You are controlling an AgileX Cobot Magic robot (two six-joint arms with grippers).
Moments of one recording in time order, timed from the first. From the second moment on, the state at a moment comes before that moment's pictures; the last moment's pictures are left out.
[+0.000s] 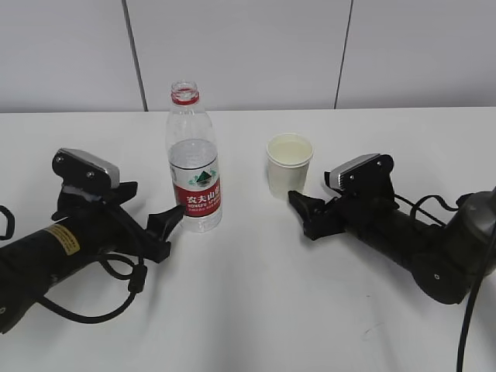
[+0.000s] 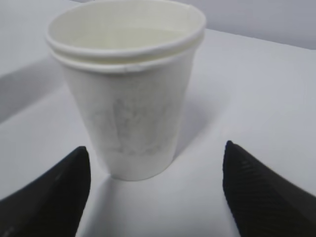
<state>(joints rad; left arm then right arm) -0.37 2.03 -0.55 0.21 -1.11 0.00 0.20 2.28 -0.85 -0.29 -1.14 -0.01</state>
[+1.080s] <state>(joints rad) -0.13 2.01 -0.61 0.00 -1.03 0.10 0.01 2.23 -0.89 0.01 -0.97 -0.04</state>
